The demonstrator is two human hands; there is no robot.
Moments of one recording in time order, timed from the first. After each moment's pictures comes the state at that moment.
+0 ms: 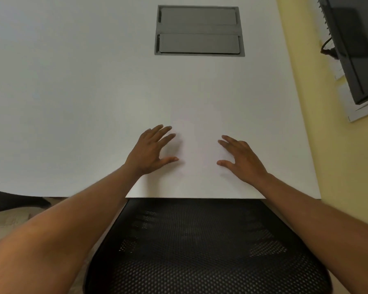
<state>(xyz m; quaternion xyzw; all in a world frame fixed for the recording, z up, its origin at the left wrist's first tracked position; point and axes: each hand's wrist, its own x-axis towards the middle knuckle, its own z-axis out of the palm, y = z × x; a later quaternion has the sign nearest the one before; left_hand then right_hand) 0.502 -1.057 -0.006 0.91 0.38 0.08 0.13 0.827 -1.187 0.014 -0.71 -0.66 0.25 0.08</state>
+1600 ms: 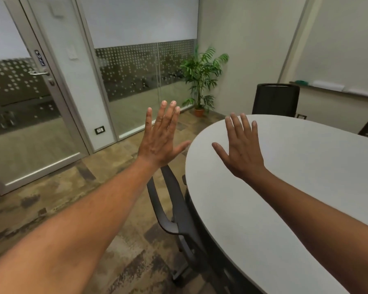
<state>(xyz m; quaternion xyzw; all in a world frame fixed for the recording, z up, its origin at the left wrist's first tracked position) -0.200 -1.058 0.332 0.64 0.68 0.15 -0.33 0.063 -0.975 0.335 -0.42 -0.86 -0.15 0.25</state>
